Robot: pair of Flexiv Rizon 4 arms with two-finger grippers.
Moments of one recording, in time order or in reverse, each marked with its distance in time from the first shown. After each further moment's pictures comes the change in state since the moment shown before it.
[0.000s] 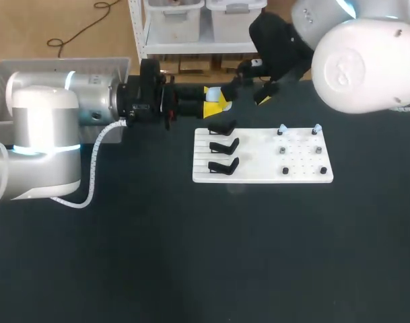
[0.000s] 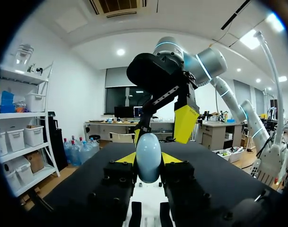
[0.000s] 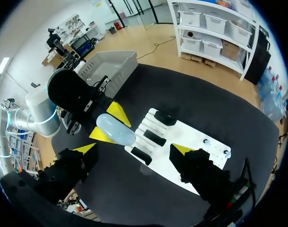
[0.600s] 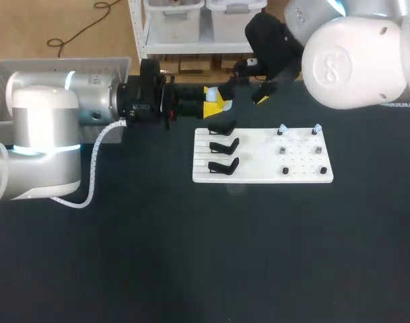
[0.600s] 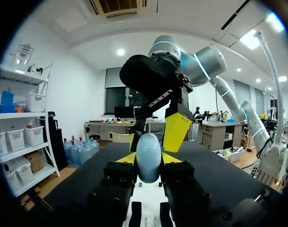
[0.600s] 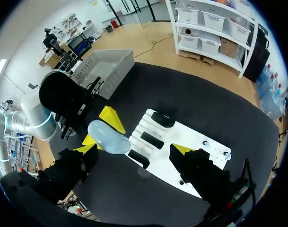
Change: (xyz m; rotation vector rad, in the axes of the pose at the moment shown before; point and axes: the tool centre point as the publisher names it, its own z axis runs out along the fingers) left arm 0.000 0.000 0.000 0.000 0.000 0.000; right arm -0.008 -0.007 0.009 0.018 0.009 0.020
